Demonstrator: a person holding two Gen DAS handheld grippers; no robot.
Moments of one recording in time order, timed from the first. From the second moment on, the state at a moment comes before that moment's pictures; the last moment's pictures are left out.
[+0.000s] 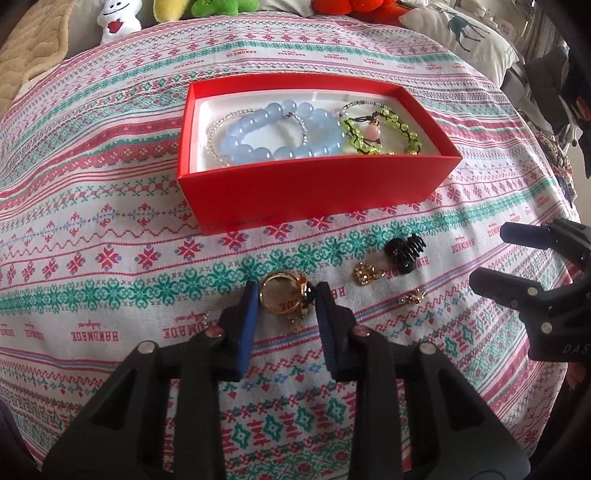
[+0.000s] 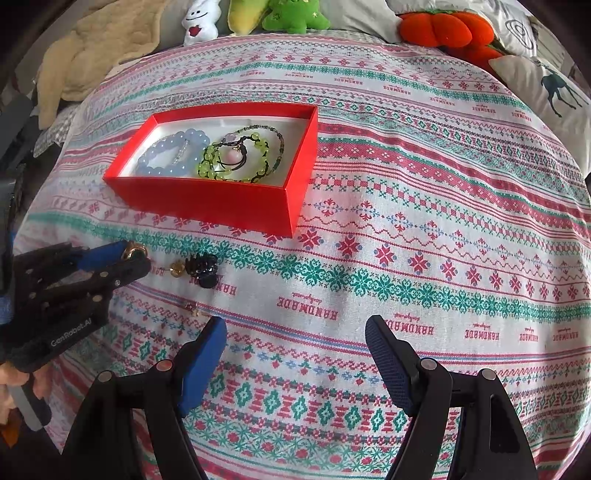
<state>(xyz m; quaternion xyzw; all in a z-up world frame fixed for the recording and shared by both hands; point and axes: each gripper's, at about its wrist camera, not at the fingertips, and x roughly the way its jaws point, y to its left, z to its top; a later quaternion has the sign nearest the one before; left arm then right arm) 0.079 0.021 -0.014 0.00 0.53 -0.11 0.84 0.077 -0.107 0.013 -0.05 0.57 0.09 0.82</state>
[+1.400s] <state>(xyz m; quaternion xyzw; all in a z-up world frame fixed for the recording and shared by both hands) 0.055 0.056 0.006 -0.02 0.52 -0.09 0.85 0.106 -0.020 -0.019 -0.13 0.55 0.16 0.81</state>
